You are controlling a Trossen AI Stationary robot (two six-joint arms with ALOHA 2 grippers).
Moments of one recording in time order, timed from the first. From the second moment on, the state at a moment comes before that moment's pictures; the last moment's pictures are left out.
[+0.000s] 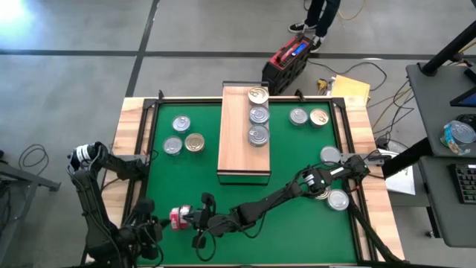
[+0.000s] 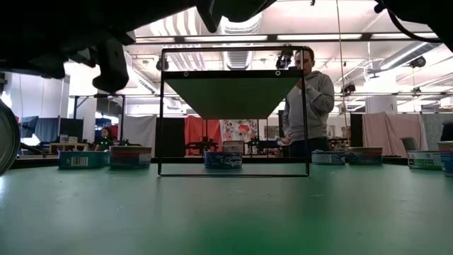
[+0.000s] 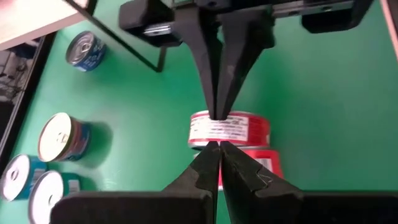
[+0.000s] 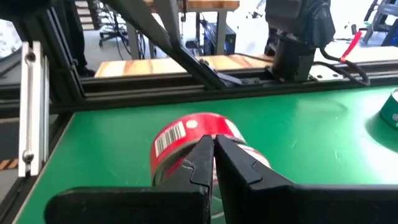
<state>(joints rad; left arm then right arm) -1.25 1.67 1.30 -1.34 -0.76 -1.25 0.40 2.62 2.13 0.23 0.50 0.15</state>
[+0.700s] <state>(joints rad) -1.25 1.67 1.29 -1.31 -0.78 -1.27 0.40 2.62 2.13 0.15 0.50 0.18</state>
